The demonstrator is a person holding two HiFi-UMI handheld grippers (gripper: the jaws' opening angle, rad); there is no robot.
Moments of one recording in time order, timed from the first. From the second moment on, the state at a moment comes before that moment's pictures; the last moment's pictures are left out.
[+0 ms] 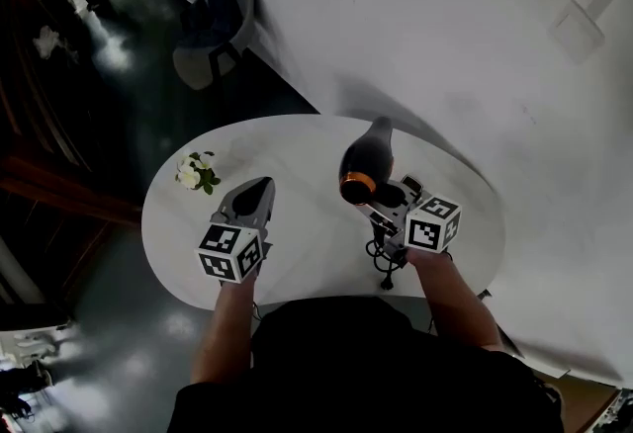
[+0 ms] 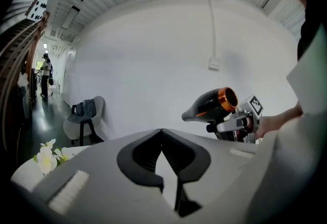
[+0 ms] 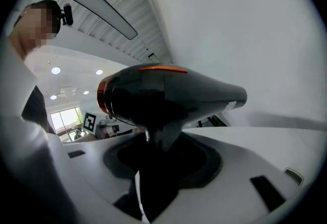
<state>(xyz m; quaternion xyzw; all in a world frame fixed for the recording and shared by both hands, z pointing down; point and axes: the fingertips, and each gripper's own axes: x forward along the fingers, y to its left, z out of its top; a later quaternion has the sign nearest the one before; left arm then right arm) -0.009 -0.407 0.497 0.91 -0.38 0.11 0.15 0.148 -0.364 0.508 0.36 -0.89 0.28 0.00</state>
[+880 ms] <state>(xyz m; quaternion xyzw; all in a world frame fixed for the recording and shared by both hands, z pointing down) -0.040 -0.408 0.514 0.90 -0.40 0.11 0.17 0.093 -0.443 0.674 0.38 -0.82 0.38 0.21</state>
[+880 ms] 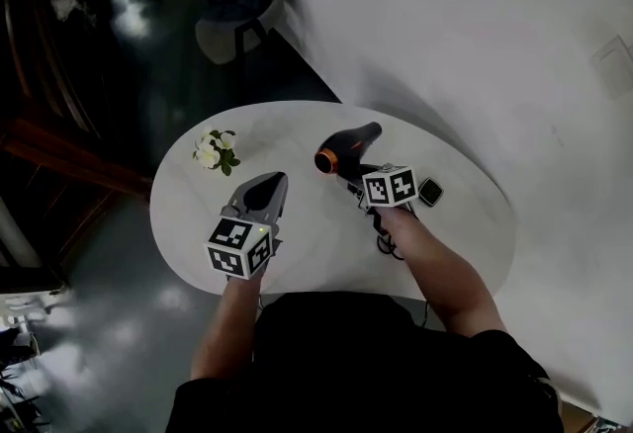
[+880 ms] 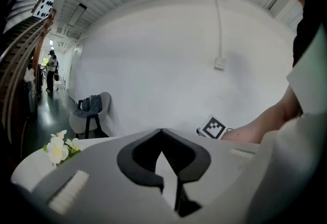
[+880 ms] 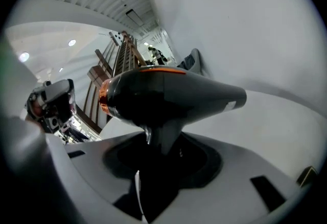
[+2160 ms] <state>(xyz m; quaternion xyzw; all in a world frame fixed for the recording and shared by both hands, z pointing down) -0.040 -0.412 0.497 0.89 -0.40 0.12 0.15 0.137 -0.457 0.655 0.41 -0.81 0.40 0.15</state>
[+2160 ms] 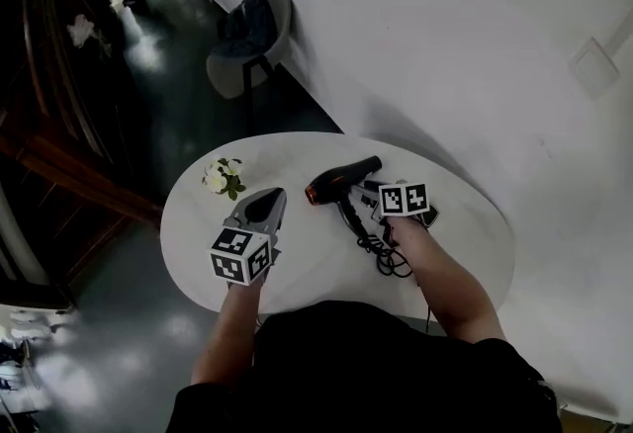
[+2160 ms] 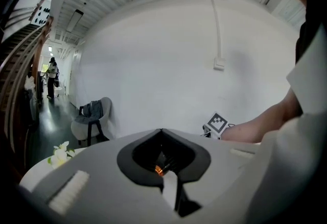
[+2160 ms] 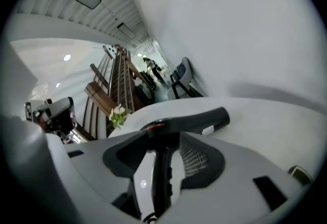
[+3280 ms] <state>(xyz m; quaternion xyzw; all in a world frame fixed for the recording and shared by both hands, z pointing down) -0.030 -0.451 0.432 0.92 -0.38 0.08 0.09 0.240 -0.359 0.417 0.50 -0.86 0.11 -0.08</state>
